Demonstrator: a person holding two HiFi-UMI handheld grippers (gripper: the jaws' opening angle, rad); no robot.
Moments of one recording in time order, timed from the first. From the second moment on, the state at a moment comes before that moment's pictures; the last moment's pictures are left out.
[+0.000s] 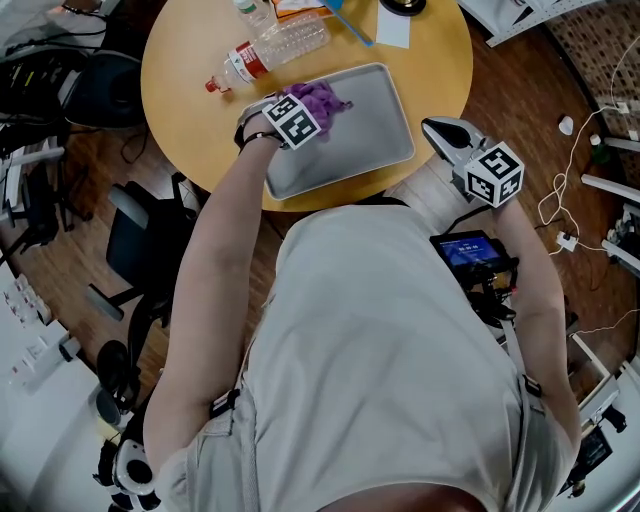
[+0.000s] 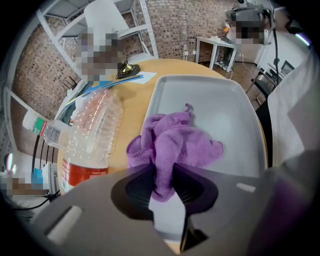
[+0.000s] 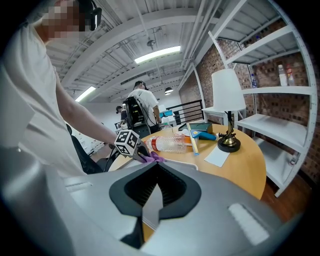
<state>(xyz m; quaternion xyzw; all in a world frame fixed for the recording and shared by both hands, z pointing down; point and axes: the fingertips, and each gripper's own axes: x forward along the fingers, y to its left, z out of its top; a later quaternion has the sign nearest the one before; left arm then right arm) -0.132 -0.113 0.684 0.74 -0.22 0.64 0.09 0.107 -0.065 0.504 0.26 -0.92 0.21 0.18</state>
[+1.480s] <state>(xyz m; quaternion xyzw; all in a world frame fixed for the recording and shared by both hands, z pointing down) -0.055 0.057 0.687 0.74 -0.13 0.64 0.14 0.107 -0.062 0.509 0.26 -0.93 0.21 0.17</state>
